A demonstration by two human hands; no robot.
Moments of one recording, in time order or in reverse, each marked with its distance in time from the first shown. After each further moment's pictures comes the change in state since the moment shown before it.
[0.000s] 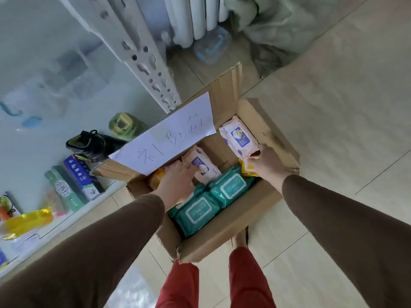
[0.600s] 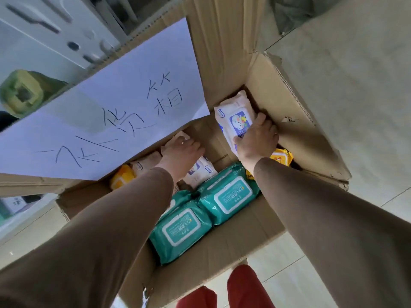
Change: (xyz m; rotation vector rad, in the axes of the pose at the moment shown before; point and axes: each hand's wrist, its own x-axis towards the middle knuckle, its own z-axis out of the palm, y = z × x) left_hand 0.184 -0.020 0.118 0.502 0.037 0.184; right_hand 0.164 0.031 0.125 -0.354 0.369 0.024
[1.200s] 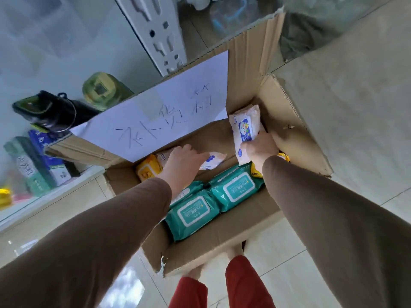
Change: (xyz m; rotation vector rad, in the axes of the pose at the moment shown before) left_hand -0.101 0.001 -0.058 -0.242 0.062 -0.229; right_hand -0.033 -0.007 -0.047 0.435 -0.254 0.108
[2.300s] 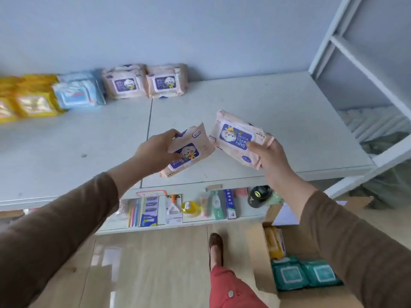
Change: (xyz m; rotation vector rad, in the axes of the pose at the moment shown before) left_hand -0.640 -0.413 -0.280 -0.722 0.544 -0.678; right_hand -0.623 -0.466 -0.035 0.688 -0.539 -0.651
